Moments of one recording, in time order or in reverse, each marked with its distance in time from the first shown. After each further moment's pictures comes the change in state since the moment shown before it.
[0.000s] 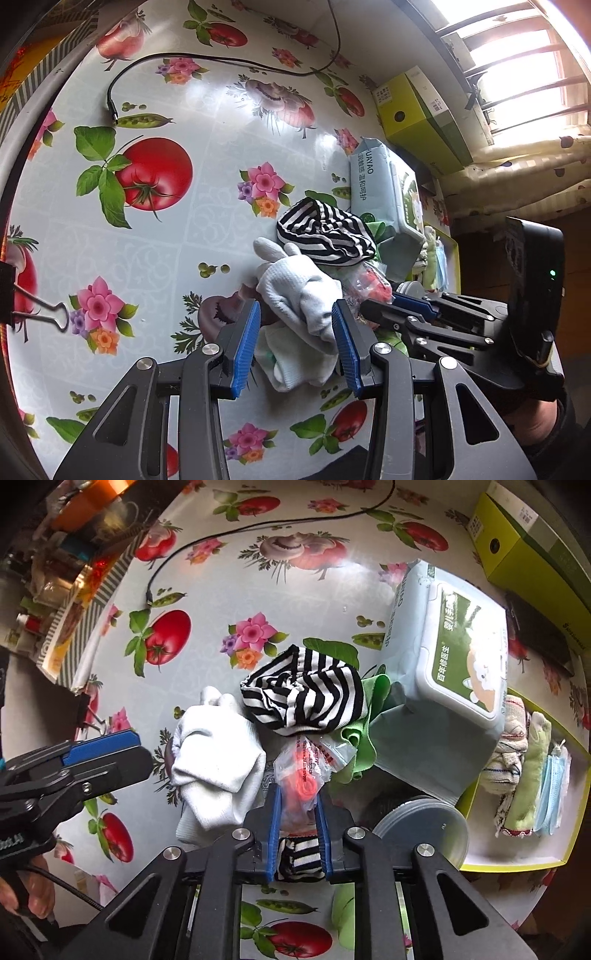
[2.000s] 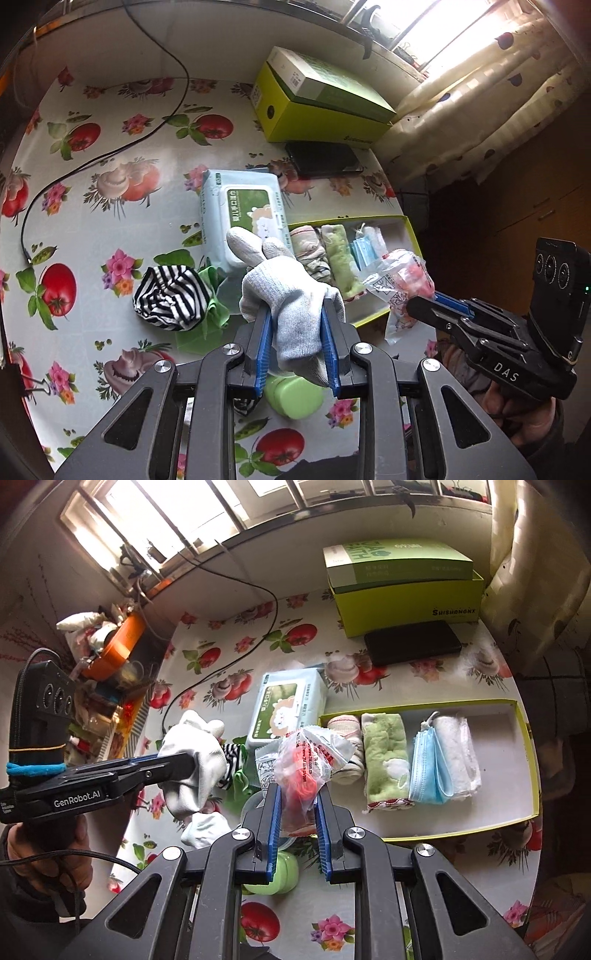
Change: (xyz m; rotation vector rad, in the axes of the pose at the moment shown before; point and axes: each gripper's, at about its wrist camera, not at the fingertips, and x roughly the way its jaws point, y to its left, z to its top) left arm 0.020 -0.201 0.014 0.336 -0.008 0.088; right arm -0.125 -0.168 -0.096 0.289 -0.421 0.189
